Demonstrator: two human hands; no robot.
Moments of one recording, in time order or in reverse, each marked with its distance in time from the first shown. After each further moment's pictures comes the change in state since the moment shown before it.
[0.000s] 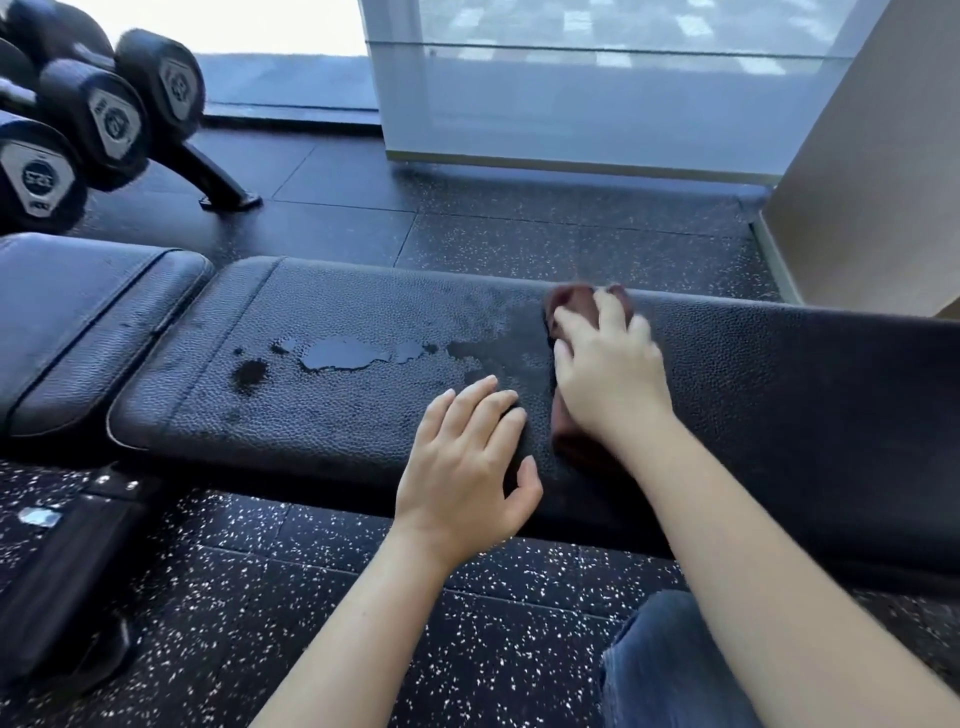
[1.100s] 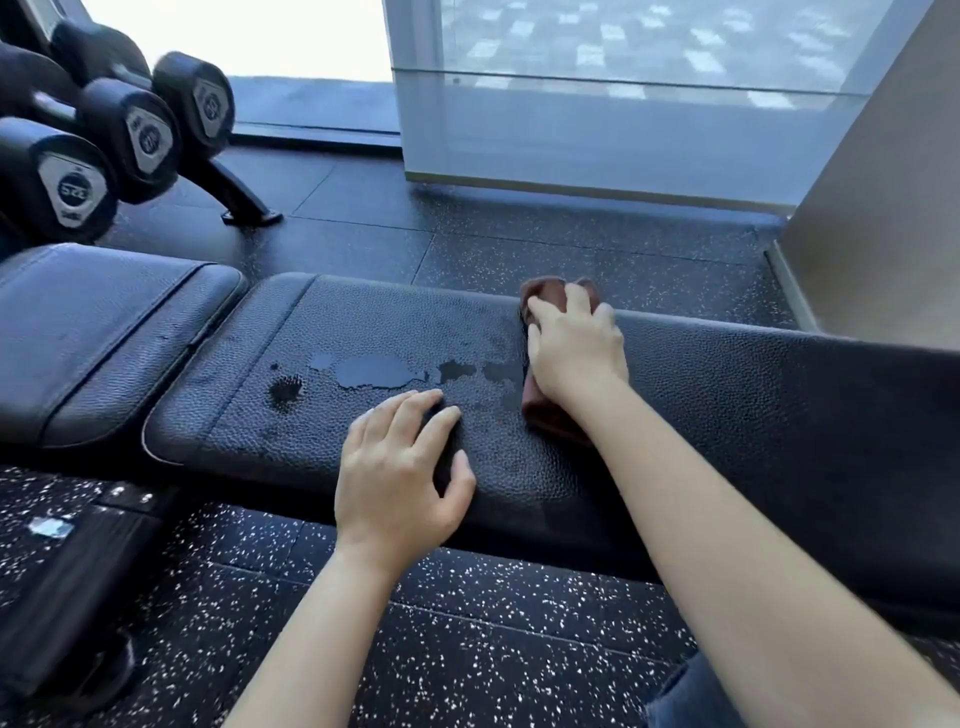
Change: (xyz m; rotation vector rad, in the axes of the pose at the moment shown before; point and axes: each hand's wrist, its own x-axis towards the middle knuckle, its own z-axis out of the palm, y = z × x) left_hand -0.018 -0.064 -0.016 -0.028 0.027 -0.254; right_hand 0.045 -0.057 0.009 0.030 -0.110 0.001
